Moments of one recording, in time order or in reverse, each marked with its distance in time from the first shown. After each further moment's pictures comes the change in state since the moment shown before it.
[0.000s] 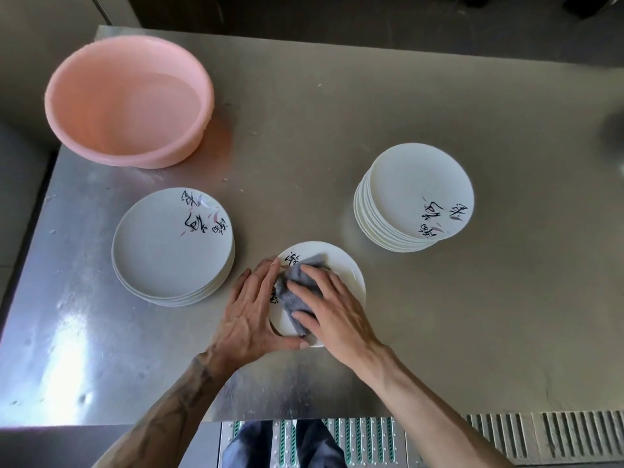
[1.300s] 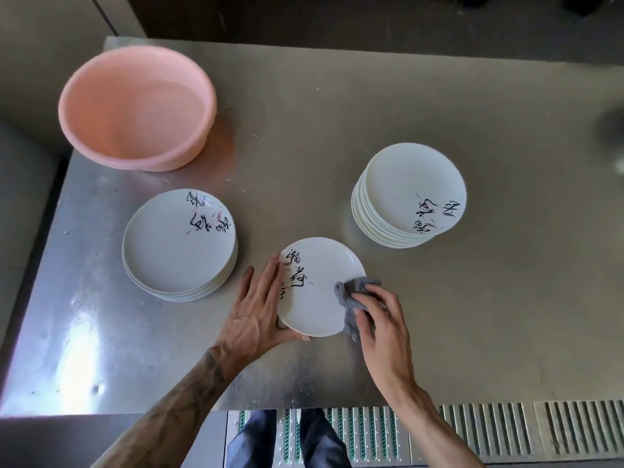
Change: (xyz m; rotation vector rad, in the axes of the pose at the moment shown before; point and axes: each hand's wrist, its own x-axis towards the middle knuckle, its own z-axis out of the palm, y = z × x) left_hand -0.007 0.010 -0.006 0.187 -0.035 0.106; right_hand -0.073 0.019 -0.012 0.296 0.440 0.334
